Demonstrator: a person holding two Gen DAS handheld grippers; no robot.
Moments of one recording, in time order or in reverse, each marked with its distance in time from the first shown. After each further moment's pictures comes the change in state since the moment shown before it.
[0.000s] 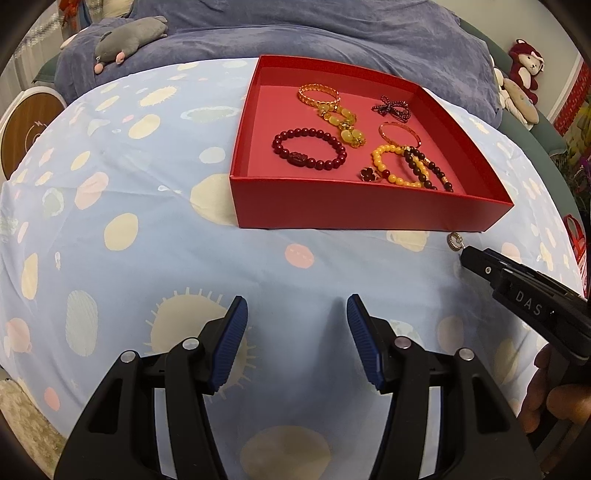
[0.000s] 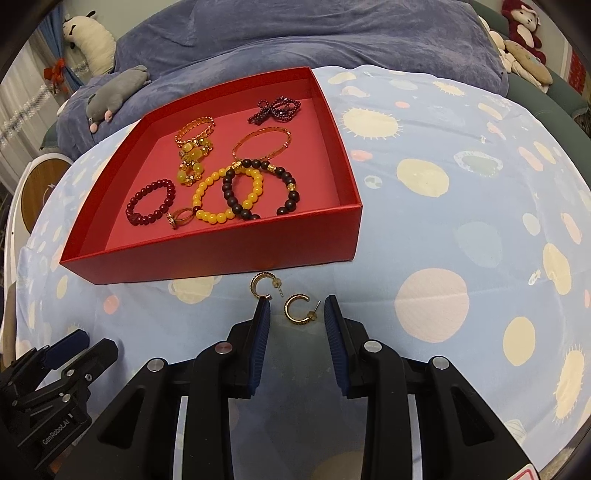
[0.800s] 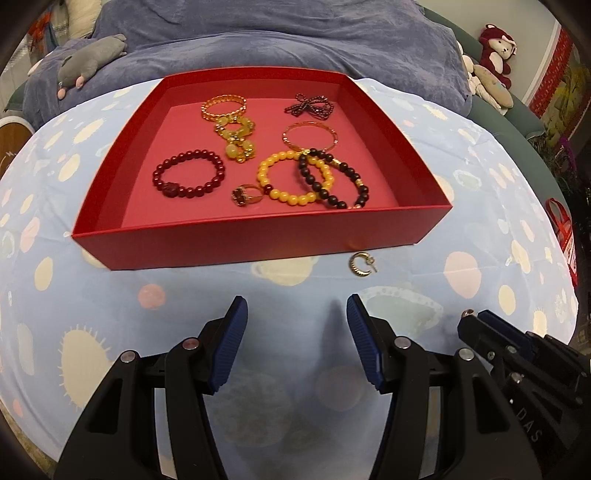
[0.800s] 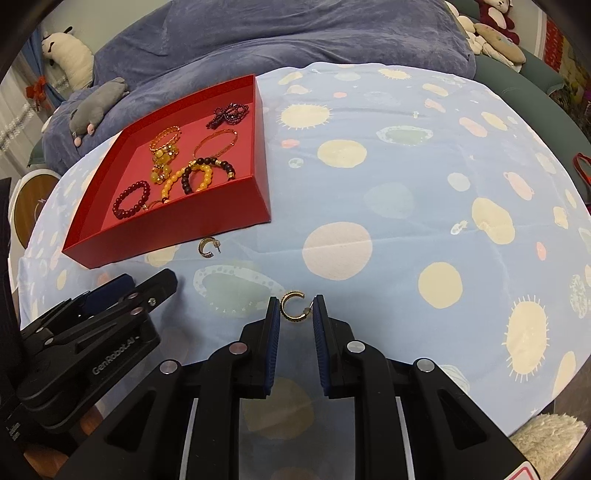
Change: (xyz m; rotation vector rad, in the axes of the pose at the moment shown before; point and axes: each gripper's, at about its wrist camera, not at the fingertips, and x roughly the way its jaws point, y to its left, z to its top) left arm 0.021 -0.094 0.019 0.083 -0.015 -0.070; right arm -0.043 -0.050 -0.026 0.091 0.018 -0.031
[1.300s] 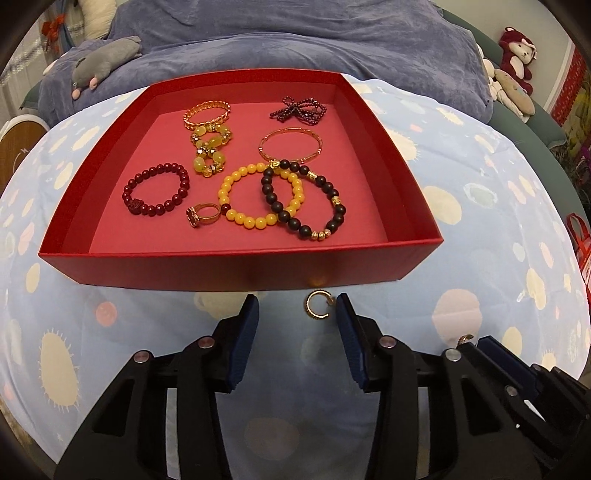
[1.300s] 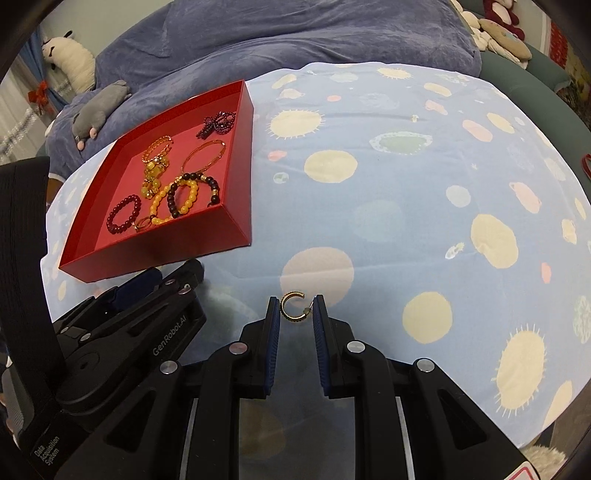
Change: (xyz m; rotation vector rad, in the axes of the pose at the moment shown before) left arm 0.024 -0.037 0.018 -0.055 -0.018 0.104; right arm 0.012 -0.019 0.025 -0.023 0.014 0.037
